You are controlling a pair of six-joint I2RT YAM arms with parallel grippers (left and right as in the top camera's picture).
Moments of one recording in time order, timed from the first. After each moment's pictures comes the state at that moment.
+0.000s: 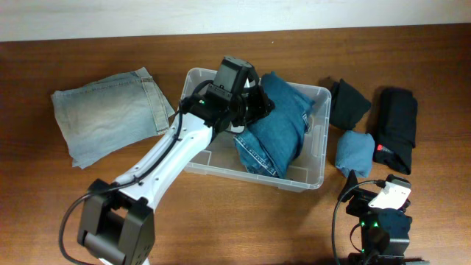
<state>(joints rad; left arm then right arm) -0.56 1.83 1.50 -0.47 0.37 -0.86 -0.10 0.02 0.15 -0.51 0.17 0.19</state>
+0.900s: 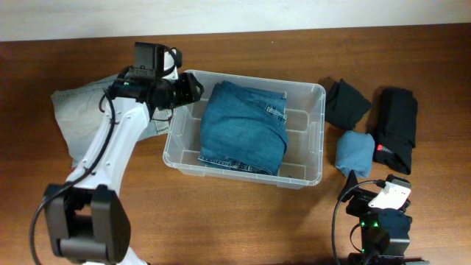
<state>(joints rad) -0.17 1.80 1.50 -0.64 0.35 -0.34 -0.10 0.02 0.15 -0.51 0.17 0.19</state>
